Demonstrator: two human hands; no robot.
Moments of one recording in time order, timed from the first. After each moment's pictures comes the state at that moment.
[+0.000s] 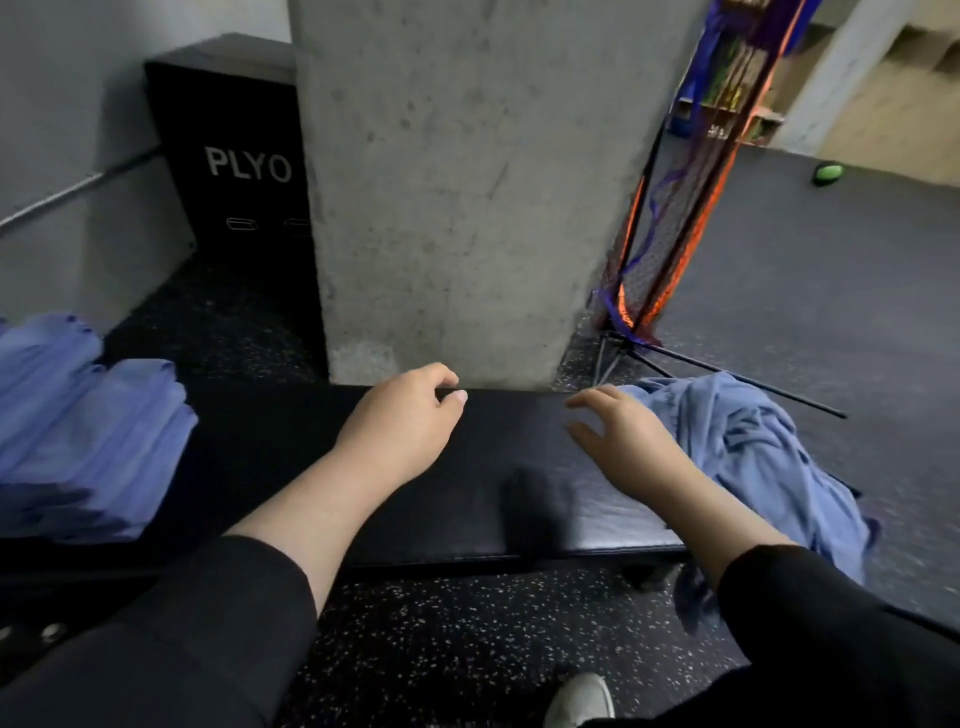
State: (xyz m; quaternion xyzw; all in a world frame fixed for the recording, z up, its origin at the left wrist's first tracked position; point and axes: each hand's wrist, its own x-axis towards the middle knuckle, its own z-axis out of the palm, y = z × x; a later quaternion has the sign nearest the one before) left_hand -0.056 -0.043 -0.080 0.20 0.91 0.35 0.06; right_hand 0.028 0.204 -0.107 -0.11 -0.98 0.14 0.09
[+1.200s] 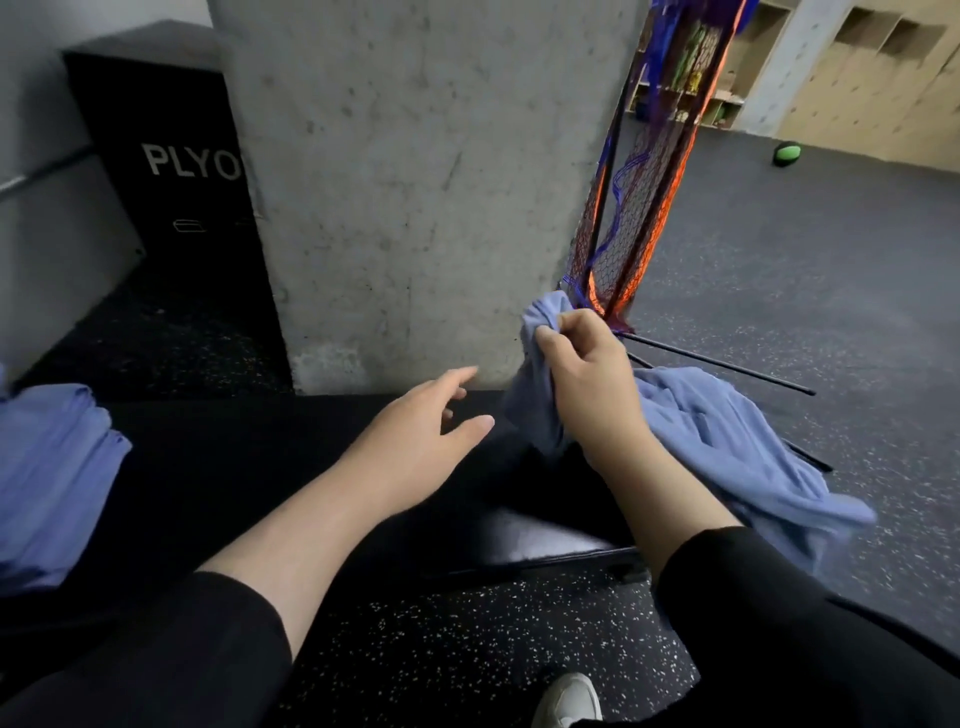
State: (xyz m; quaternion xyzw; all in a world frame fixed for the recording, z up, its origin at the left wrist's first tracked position) left_hand -0.051 -0.003 -0.095 0.32 0.85 0.41 0.12; right_hand -0.003 0.176 -0.061 -0.18 -0.79 0.49 0.32
